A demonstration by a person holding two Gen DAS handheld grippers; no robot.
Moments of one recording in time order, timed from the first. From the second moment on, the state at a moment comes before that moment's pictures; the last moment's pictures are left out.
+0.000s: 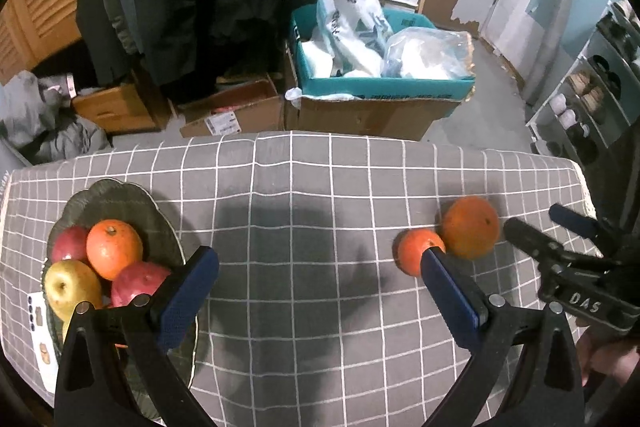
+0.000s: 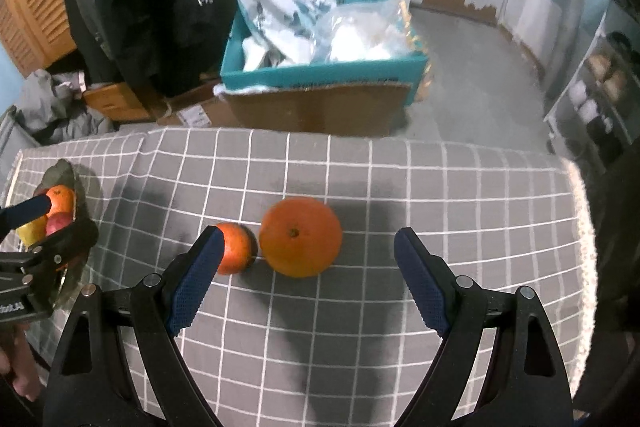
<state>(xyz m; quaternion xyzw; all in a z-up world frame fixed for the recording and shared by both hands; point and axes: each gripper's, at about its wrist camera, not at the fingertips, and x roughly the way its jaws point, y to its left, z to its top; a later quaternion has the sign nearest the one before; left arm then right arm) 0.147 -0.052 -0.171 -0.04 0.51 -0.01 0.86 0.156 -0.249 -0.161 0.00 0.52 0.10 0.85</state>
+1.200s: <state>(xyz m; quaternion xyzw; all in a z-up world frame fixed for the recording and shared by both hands) 0.172 -0.097 -0.220 -0.02 0.55 -0.06 0.83 0.162 -0.279 -0.208 -0.01 0.55 0.05 0.83</state>
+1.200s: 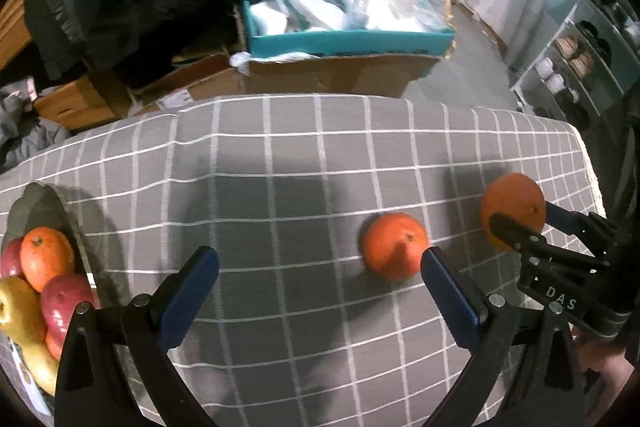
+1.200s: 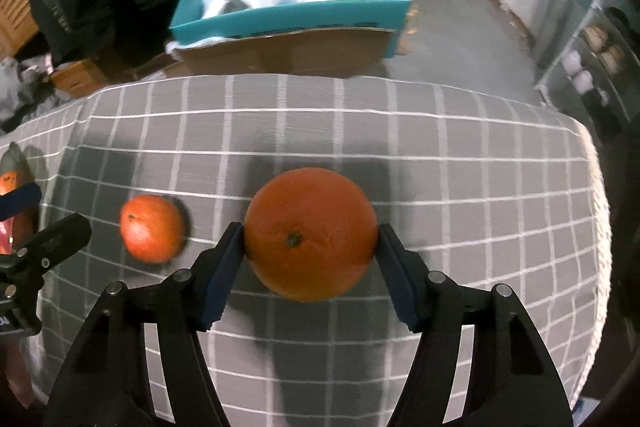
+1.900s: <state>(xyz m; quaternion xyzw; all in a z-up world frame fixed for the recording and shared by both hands) 0.175 -0.138 -0.248 0.00 0.57 -0.10 0.81 0.142 -0.311 -0.210 0.01 0.55 0.02 0.83</state>
